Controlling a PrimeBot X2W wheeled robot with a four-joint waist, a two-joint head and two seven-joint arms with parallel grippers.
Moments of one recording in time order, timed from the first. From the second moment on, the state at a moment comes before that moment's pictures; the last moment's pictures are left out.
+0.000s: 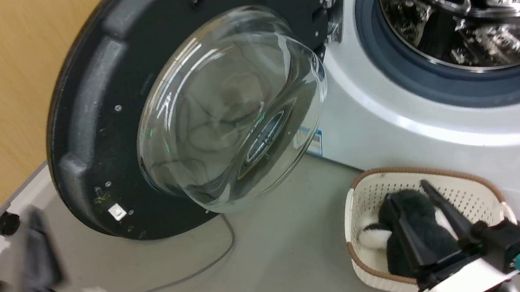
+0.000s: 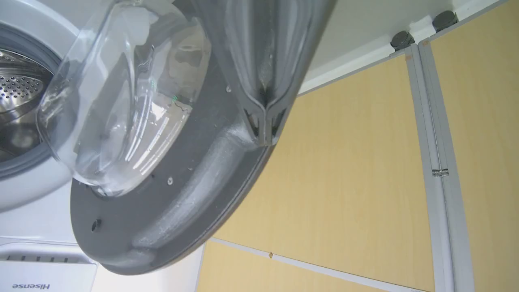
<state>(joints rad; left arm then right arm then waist) -0.01 0.11 0.17 -0.06 -0.27 -0.01 -0.26 -0.03 -0.10 0.19 0.10 0.21 0.13 -0.26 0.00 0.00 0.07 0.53</state>
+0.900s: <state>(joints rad) -0.50 0.29 0.58 0.52 -1.28 -0.06 0.56 -0.06 -0.13 0.17 0.01 0.20 0.13 -0.21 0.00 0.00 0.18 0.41</state>
